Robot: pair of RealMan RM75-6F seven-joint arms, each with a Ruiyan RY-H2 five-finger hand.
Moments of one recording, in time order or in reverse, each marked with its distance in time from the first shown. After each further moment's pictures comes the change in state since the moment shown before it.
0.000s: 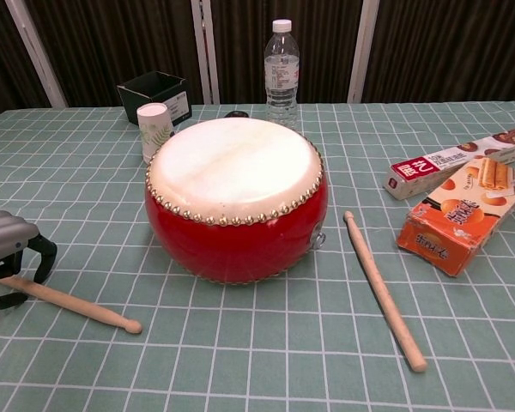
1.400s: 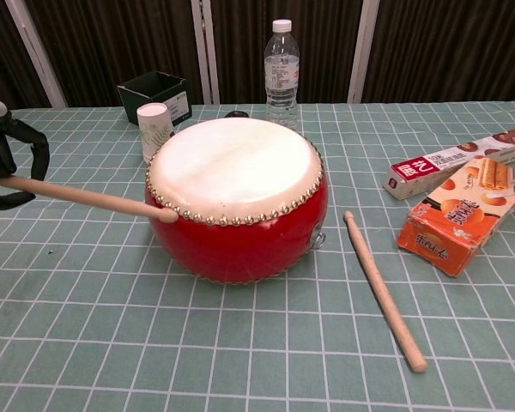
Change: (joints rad) left arm -0.001 0.190 -0.085 -0.281 0.090 0.189 -0.223; right arm -0.002 -0.001 0.000 -0.001 0.000 0.002 -0.005
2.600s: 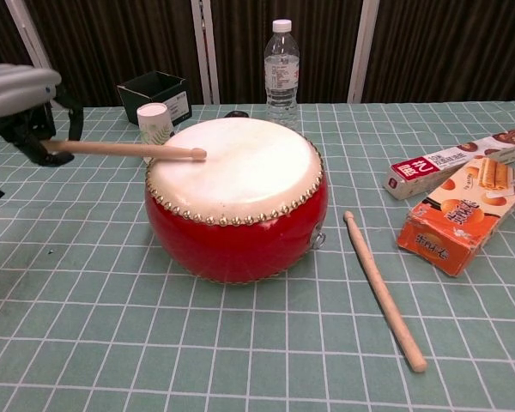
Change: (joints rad) left arm -0.179 -0.166 -0.164 -0.026 -0.525 0.077 0.517; right arm -0.001 0.007 -0.001 -0.005 0.004 -0.004 0.022
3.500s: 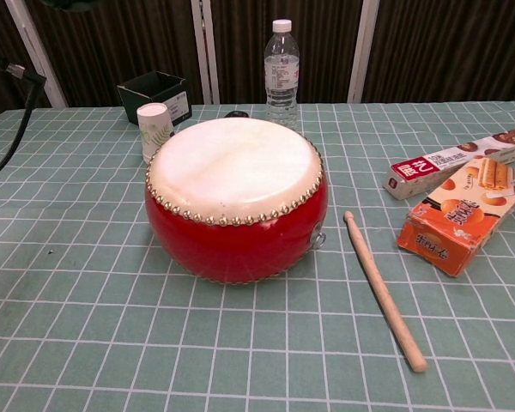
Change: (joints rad) left arm 0.005 -0.033 -0.103 -0.059 0.429 0.210 -0.436; right arm -0.002 0.000 -0.001 -0.001 0.002 -0.001 -0.004
